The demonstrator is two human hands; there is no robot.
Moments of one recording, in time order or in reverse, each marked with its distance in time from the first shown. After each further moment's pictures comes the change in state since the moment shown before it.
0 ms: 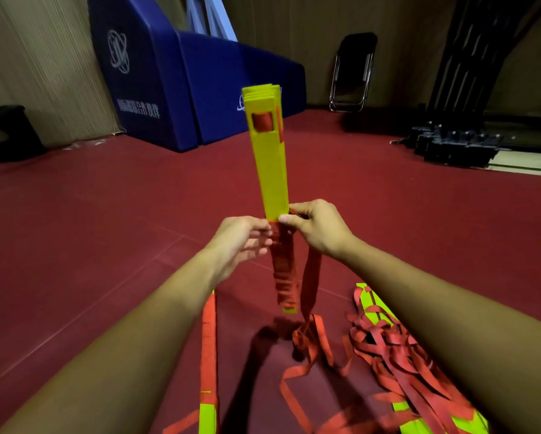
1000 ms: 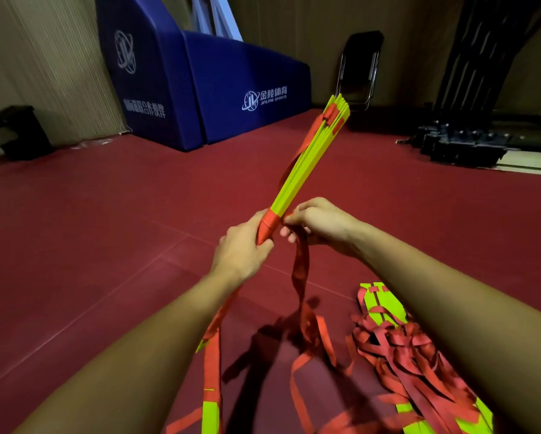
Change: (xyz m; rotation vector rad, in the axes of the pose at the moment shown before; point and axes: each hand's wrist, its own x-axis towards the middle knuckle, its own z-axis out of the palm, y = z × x) left_hand 0.001 -0.028 -0.005 0.951 0.238 0.497; right_hand 0.000 -0.036 -0.010 0.426 -0.246 0.425
